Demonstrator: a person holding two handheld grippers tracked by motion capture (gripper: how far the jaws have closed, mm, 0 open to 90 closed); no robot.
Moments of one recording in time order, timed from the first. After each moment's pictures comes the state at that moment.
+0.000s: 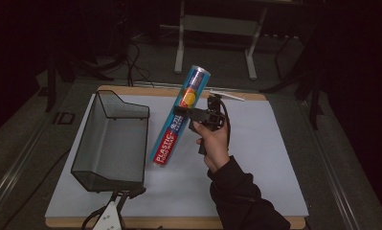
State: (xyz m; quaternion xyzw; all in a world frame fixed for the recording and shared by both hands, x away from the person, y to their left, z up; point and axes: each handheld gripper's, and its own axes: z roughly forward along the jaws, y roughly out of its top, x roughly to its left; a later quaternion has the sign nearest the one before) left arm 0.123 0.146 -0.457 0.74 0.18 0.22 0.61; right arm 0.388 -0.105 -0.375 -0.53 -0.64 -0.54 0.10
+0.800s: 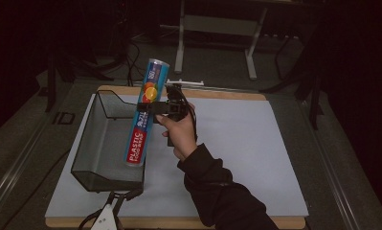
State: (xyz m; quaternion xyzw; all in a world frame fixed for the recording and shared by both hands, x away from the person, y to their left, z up) left arm 0.117 0.150 -0.456 0.73 0.18 0.22 0.61; right arm 0.398 -0.008 -0.358 -0.49 -0.71 -0.50 0.10
